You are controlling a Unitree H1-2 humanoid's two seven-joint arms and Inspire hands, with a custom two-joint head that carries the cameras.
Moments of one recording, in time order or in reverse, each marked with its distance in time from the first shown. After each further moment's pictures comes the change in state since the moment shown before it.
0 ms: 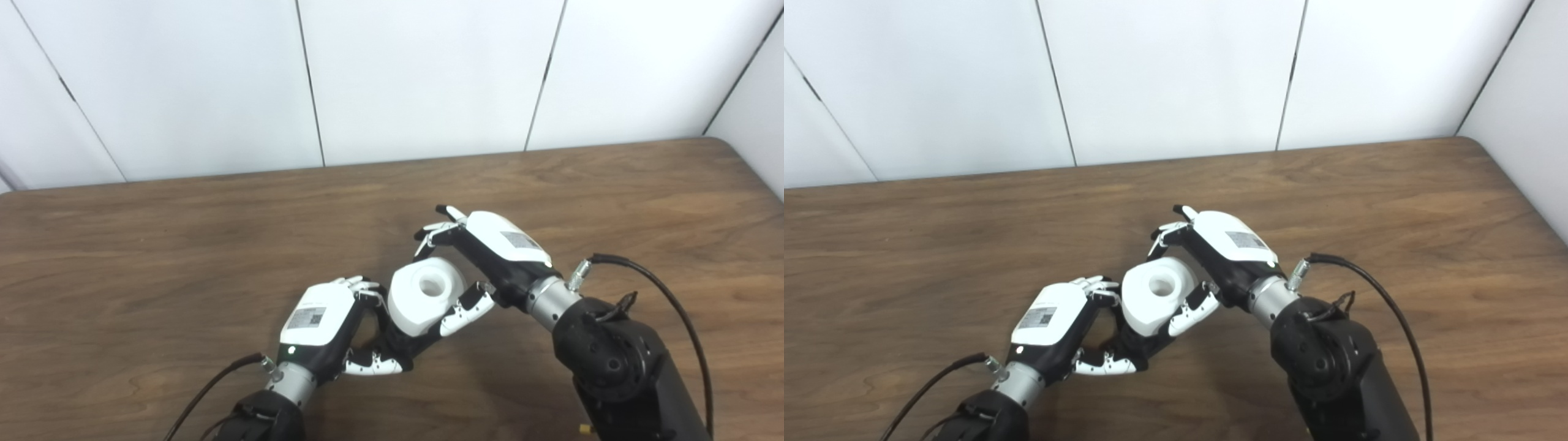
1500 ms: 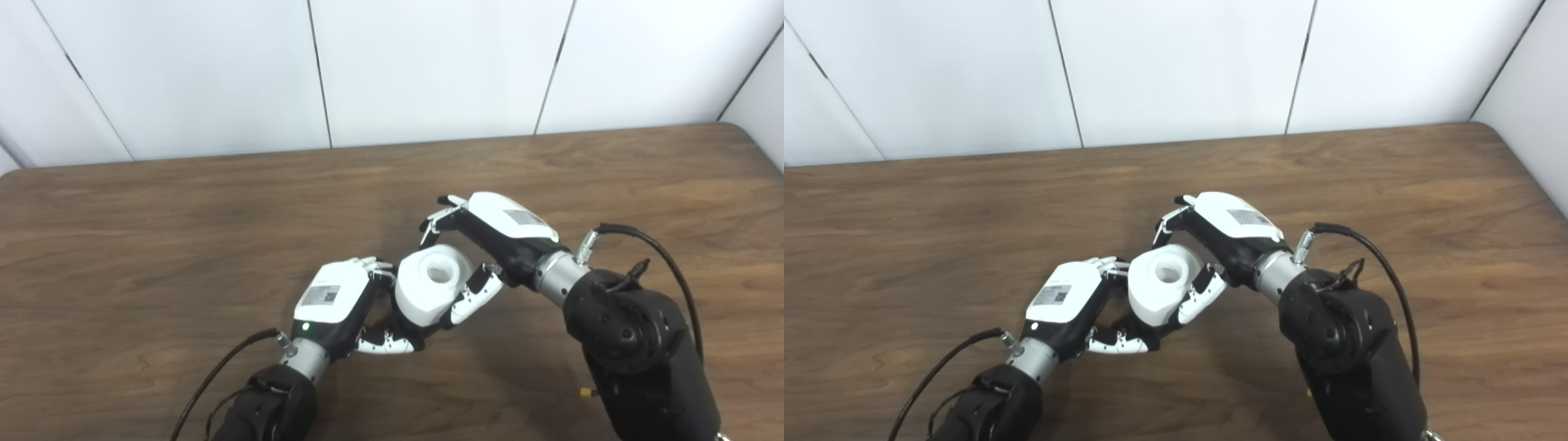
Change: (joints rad) left arm -0.022 -0.007 -0.021 0.009 0.008 0.021 -0.008; right arm -0.052 -0.002 -0.021 -0.045 -0.065 0.032 0.208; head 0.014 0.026
